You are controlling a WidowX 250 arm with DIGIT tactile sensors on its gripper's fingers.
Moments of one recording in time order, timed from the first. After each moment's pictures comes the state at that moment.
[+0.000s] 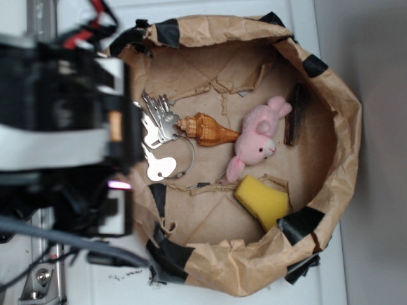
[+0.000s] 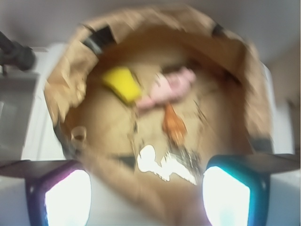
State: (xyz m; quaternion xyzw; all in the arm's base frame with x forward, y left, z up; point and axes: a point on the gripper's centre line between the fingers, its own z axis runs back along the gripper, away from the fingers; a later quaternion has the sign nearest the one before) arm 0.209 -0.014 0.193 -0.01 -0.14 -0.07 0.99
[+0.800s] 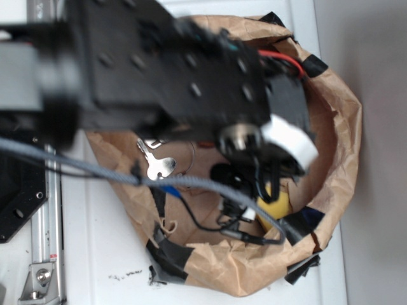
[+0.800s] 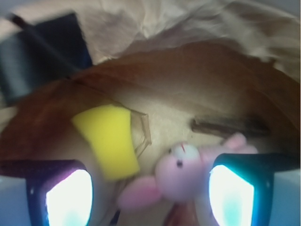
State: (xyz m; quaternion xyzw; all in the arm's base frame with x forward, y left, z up) arm 0.298 -0.036 0.093 -0.01 -0.13 -0.21 0.97
